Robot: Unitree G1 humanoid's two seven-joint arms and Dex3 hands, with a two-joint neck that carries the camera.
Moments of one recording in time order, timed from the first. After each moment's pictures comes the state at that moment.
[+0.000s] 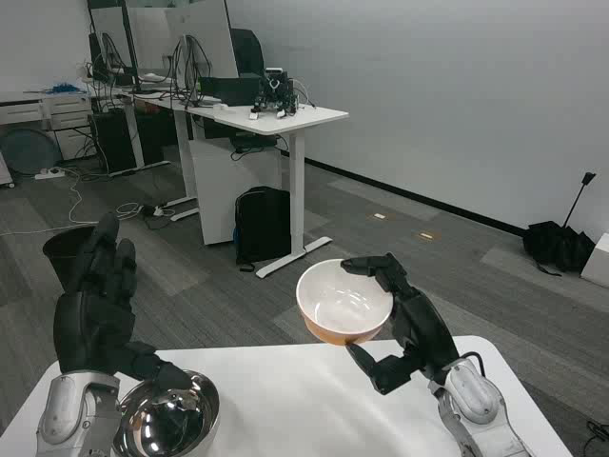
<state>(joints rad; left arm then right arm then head) -0.46 0.25 -0.07 0.46 -0.60 -0.69 0.06 -0.49 -0.34 0.19 0.53 0.31 -0.65 0.17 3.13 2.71</state>
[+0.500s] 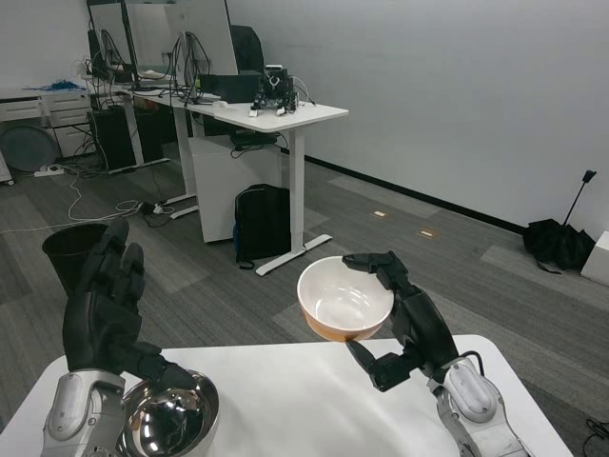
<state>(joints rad) -0.47 0.25 -0.09 0.49 -0.62 -0.68 0.05 -0.49 -0.34 0.19 0.53 0.31 -0.64 0.15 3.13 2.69</state>
